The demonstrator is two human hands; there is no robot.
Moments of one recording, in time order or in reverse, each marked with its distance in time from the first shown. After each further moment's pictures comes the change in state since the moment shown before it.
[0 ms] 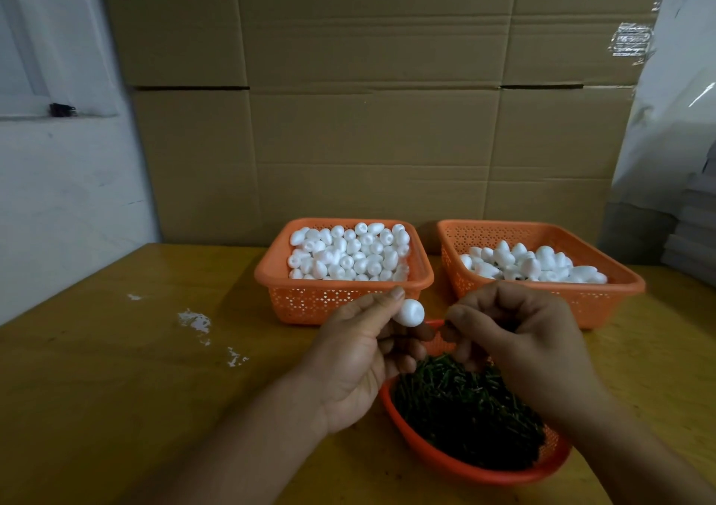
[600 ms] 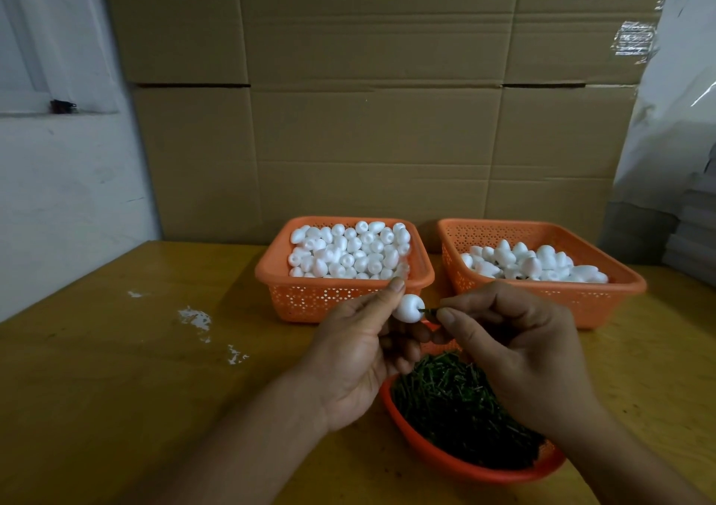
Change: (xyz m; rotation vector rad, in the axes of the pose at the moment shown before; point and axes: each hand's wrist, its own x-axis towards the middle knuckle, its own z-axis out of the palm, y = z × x) left_hand -0.003 0.002 0.002 0.024 -0.013 0.020; right_hand -0.006 0.006 0.008 -0.046 -0.016 -0.288
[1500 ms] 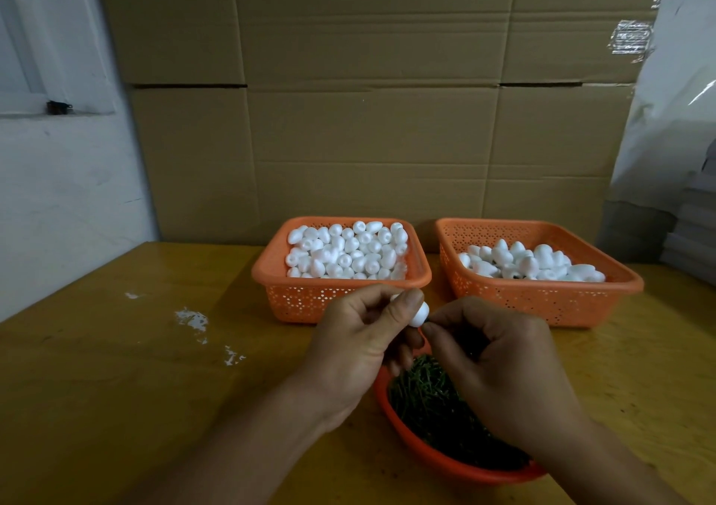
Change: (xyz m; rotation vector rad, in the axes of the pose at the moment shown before) left_hand 0.001 -0.006 -0.006 0.265 -0.066 0.282; right_hand -0.006 -0.003 0.007 -0.415 -0.049 -0.009
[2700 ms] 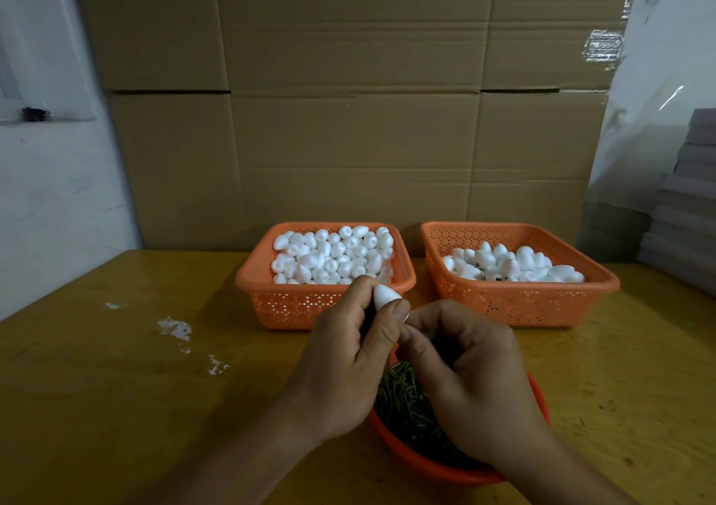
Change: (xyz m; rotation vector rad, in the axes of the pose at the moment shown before) left_hand -0.006 0.002 0.005 0.449 -0.029 0.388; right_hand -0.005 -0.009 0.012 0.315 0.040 0.002
